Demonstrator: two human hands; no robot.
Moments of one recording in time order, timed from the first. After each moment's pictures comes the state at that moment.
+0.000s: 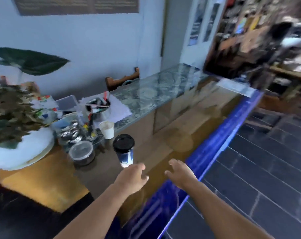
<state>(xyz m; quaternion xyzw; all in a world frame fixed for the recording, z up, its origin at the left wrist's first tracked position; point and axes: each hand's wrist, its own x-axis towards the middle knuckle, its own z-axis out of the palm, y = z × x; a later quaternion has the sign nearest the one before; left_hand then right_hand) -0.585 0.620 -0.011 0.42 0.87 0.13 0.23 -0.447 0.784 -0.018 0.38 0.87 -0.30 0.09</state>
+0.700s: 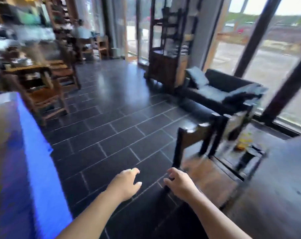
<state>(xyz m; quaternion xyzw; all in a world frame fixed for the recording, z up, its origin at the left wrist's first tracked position) -0.191 0.513 0.026 0.89 0.36 -0.06 0.26 -0.009 0.362 0.014 0.87 0.37 -0.25 -0.21</state>
